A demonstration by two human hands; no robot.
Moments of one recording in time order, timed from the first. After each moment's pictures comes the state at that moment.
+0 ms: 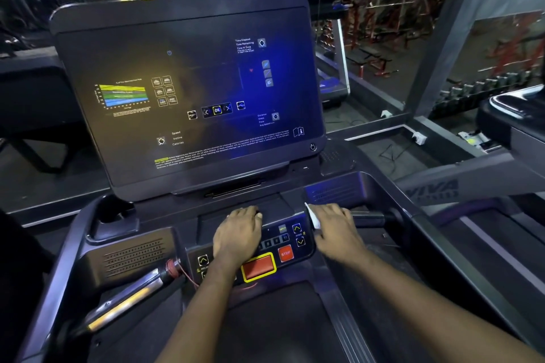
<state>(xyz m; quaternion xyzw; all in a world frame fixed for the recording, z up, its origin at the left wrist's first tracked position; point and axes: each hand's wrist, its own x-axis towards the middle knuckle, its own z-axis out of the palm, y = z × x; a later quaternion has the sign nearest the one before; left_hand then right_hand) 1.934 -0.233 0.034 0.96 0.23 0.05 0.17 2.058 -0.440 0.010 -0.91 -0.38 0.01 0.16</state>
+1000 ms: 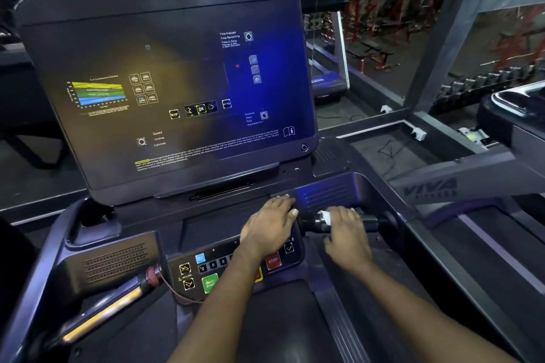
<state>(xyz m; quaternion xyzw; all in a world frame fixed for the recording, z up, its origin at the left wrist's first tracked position) 2.008 -0.276 0.018 0.97 0.10 0.02 0.23 2.091 -0.466 -0.031 -0.94 -0.31 -0.06 0.17</state>
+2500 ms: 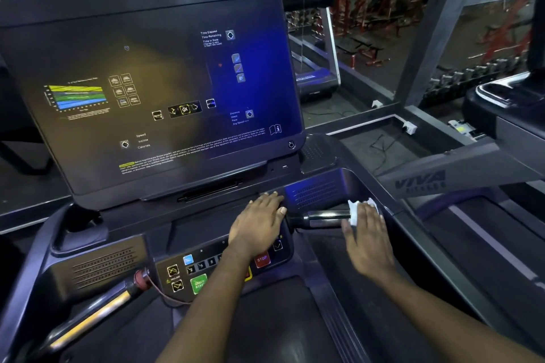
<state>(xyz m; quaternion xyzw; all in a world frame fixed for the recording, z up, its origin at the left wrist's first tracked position) 2.004 -0.282 0.023 0.98 0.10 0.02 0.19 2.104 -0.534 -0.058 -0.96 -0.20 -0.07 0.21</state>
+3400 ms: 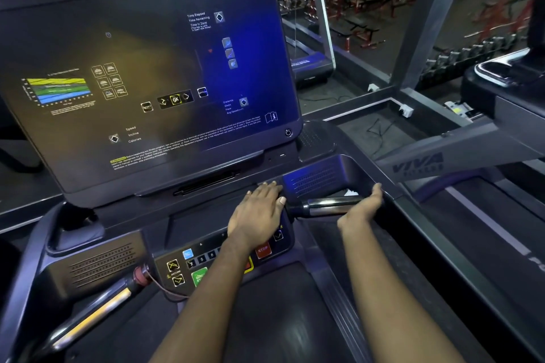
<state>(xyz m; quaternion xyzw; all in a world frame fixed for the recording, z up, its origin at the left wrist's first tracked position) 2.002 -0.282 0.028 0.98 0.09 0.02 0.19 2.127 -0.462 -0.004 -0.36 0.32 0.02 0.88</state>
